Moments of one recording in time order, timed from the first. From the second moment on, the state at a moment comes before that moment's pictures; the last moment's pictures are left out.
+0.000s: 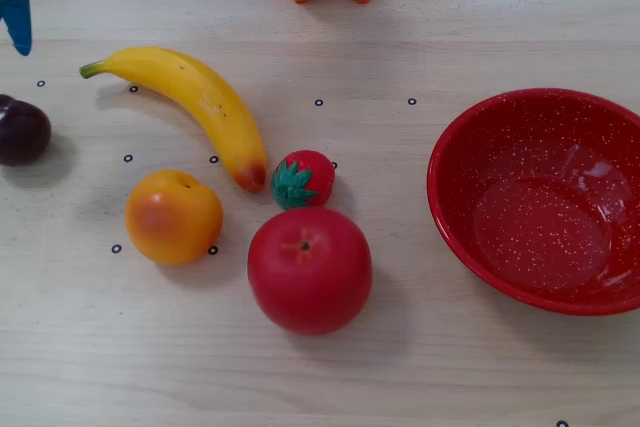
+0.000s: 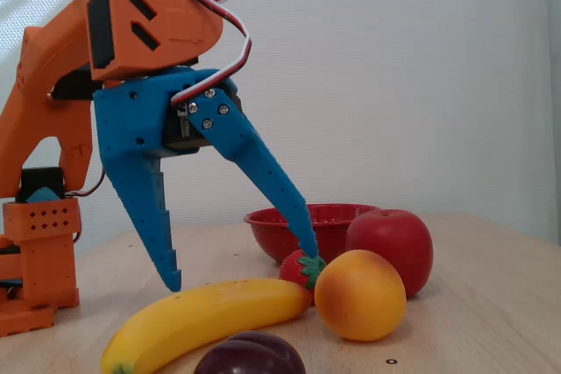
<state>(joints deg) -50.4 45.8 25.9 103.0 51.5</state>
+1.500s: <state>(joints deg) -51.6 32.8 23.1 96.4 42.3</state>
